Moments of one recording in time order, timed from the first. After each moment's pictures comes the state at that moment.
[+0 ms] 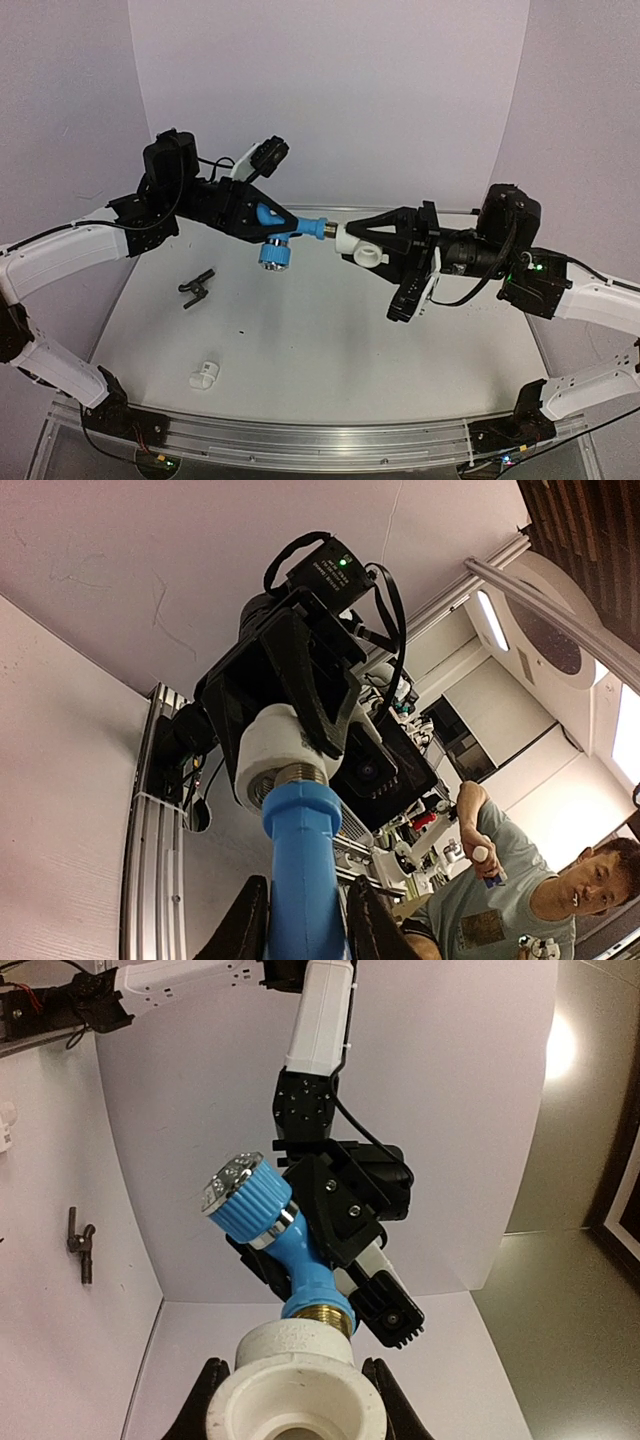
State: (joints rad) left arm -0.78 1.37 1.22 0.20 1.20 -0.86; right arm 1.00 1.12 0.98 0.22 -0.44 -1.56
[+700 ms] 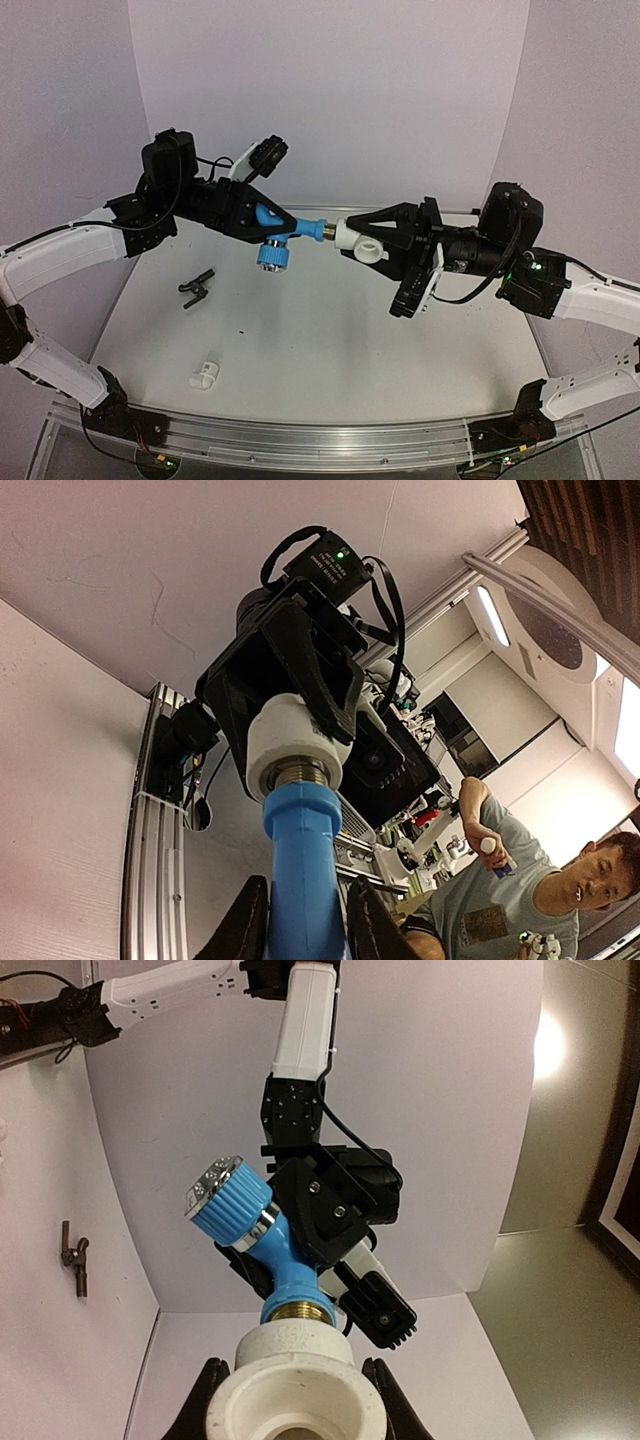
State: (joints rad) left arm -0.78 1.36 1.22 0.17 1.20 -0.84; right arm 1.00 1.13 0.98 0.26 -0.46 -1.52
